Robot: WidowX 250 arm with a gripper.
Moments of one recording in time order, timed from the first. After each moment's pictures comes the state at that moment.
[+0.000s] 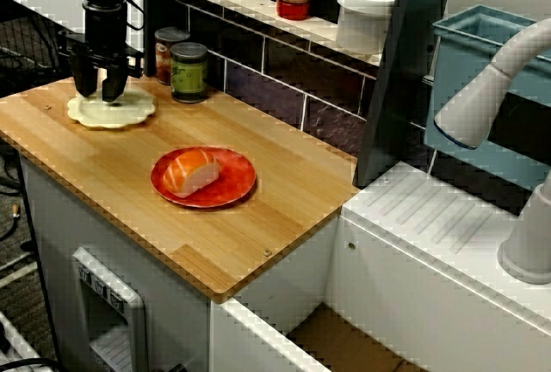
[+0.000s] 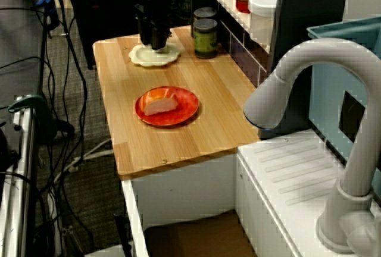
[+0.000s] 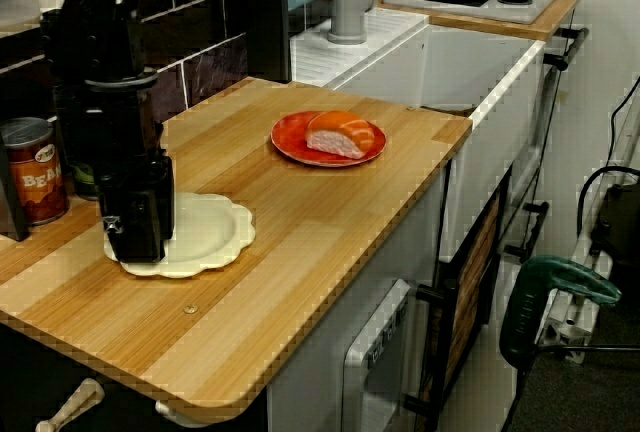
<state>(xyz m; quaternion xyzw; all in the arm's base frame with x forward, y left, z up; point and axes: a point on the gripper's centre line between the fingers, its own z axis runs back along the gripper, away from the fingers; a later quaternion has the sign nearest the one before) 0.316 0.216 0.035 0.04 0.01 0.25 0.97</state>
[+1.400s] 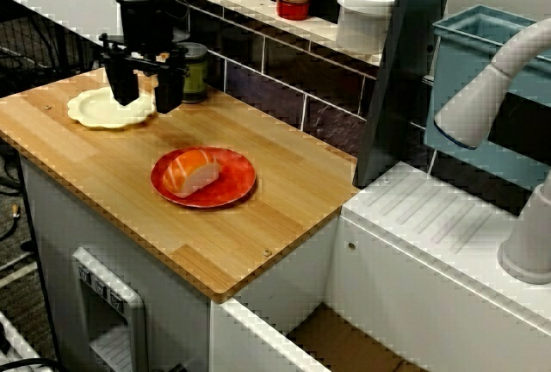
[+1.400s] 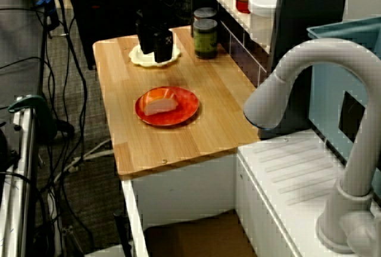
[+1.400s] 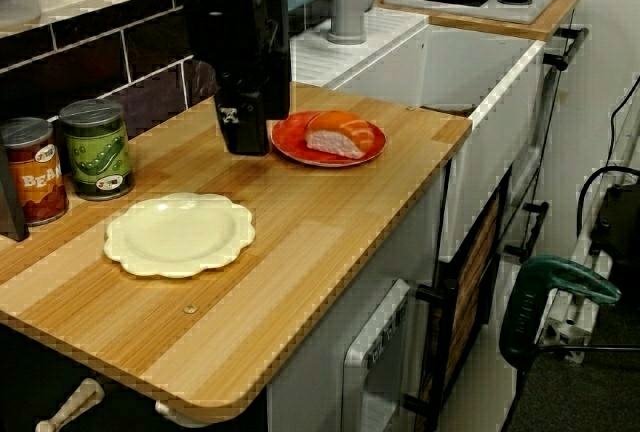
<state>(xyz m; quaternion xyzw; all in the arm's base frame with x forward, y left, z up) 0.306 0.103 0.071 -0.05 0.00 0.15 0.99</state>
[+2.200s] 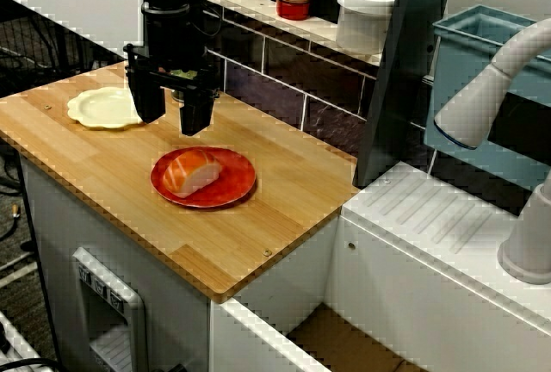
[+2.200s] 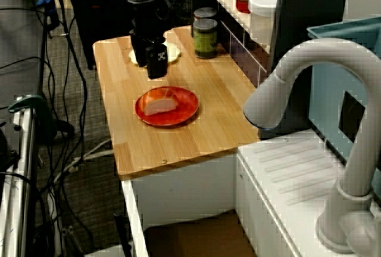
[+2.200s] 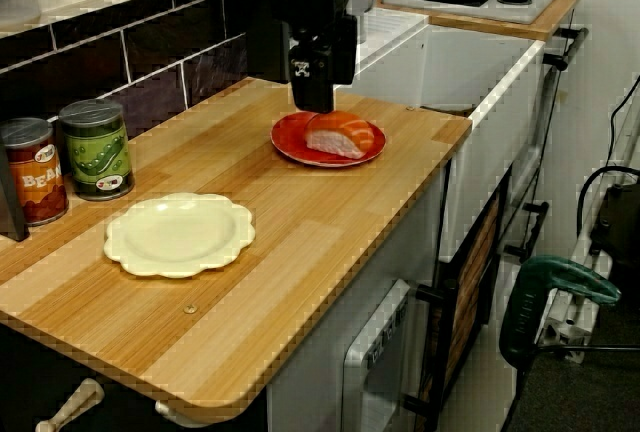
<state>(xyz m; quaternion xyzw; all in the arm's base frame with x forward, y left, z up) 0.288 0.038 0.082 -0.04 -0.02 0.10 0.99</state>
